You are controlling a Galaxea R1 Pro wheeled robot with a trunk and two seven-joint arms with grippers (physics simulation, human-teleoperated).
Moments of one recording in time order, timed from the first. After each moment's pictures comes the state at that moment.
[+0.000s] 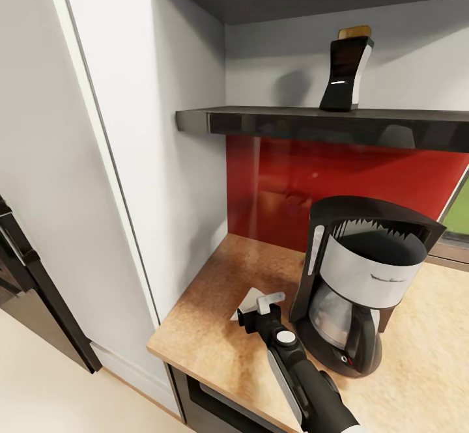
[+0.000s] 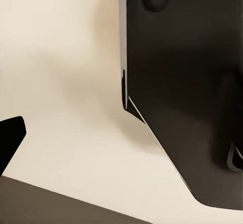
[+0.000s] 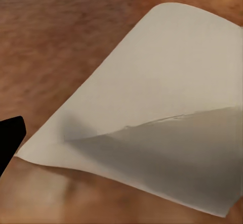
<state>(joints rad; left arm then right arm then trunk) 0.00 0.06 -0.01 -0.01 -0.01 -0.12 0.01 -0.42 0.16 0.29 -1.05 0.00 0.34 -0.09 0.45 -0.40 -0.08</state>
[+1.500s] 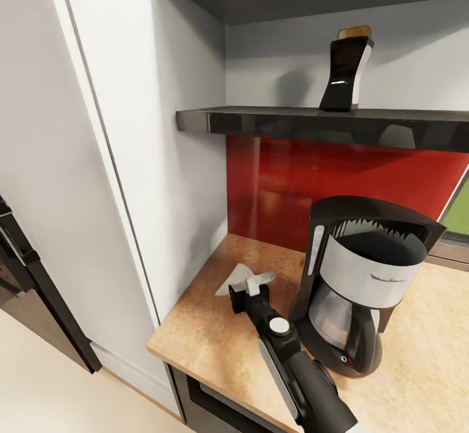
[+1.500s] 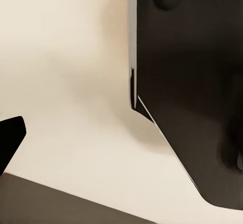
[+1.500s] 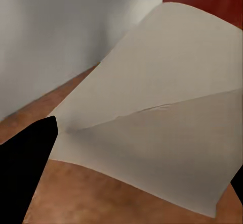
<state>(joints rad) 0.00 0.08 -0.01 -0.01 -0.01 -0.12 0.01 -0.42 0.17 0.38 -1.25 0.00 0.35 -0.09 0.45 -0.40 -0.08</state>
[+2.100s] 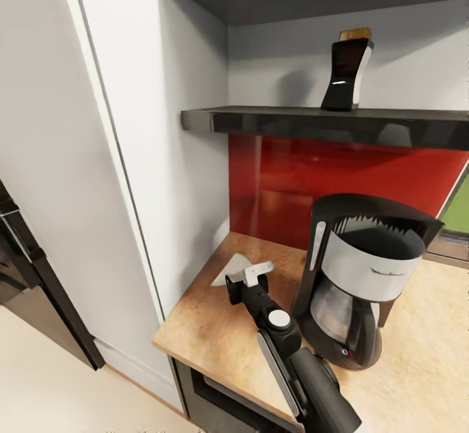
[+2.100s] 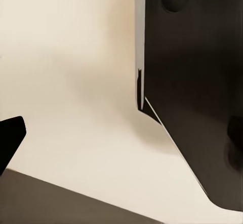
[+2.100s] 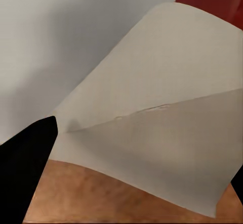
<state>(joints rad) 0.00 0.09 -0.01 -0.01 -0.01 -0.12 0.01 -0.42 0.17 0.42 -1.38 0.01 0.42 -0.09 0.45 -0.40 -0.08</state>
